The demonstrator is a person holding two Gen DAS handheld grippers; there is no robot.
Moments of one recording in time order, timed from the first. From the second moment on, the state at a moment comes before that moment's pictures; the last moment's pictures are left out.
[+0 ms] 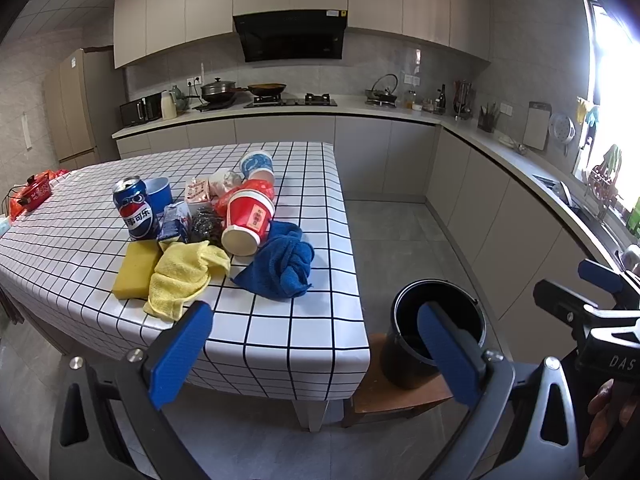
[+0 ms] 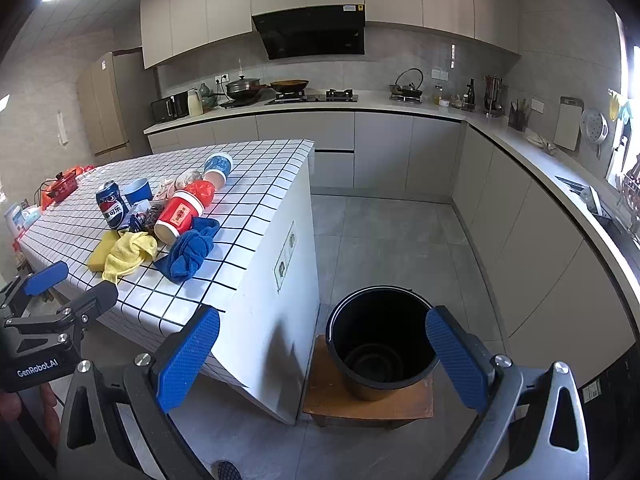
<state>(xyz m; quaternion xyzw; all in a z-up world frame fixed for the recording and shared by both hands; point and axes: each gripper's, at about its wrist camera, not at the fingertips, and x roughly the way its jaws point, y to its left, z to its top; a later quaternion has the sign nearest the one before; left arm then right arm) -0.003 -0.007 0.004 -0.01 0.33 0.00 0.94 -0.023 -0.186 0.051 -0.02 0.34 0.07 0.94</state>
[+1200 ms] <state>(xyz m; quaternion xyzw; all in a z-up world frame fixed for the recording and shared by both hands) -0.003 -0.009 0.004 -0.01 0.33 0.00 0.94 -0.019 -0.190 0.052 -0.01 0.34 0.06 0.94</state>
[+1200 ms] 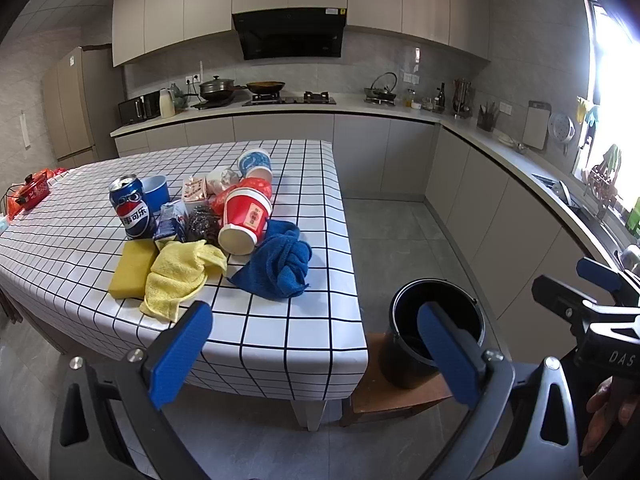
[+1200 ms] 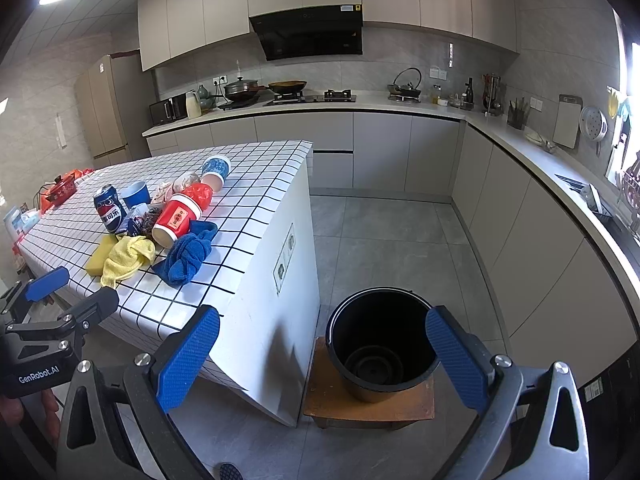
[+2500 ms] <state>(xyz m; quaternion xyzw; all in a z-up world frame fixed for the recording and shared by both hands) 0.000 0.009 0.003 -0.03 0.33 0.02 0.94 -0.006 -0.183 0.051 -0.01 0.34 0.09 0.94</state>
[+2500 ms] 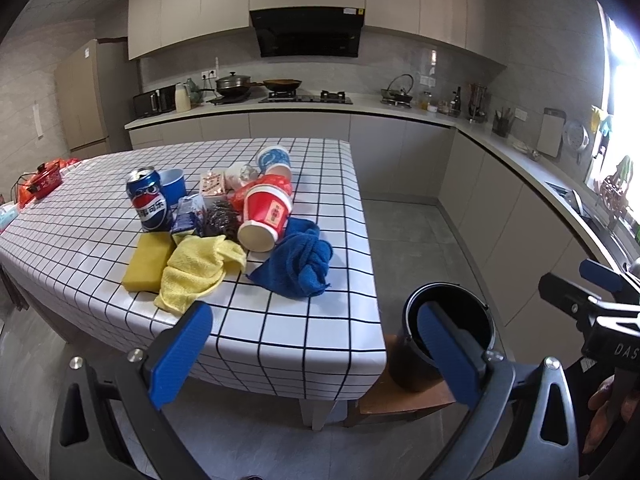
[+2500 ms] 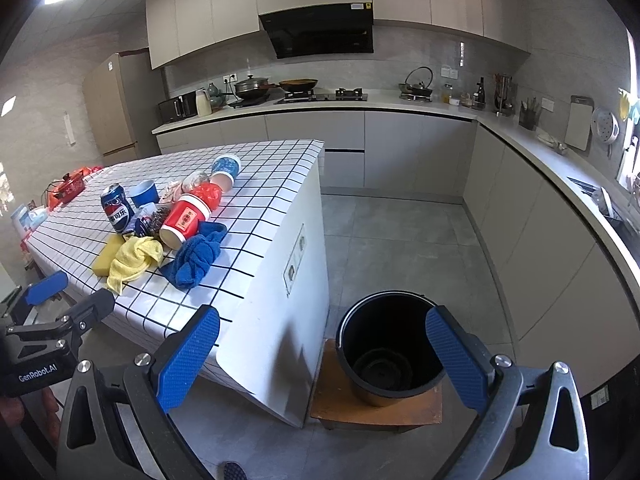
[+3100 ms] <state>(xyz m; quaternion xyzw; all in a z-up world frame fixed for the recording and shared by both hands) 0.001 0.062 0.002 -0.05 0.34 0.09 0.94 0.022 -0.134 0.050 -0.02 0.34 0.16 0.93</state>
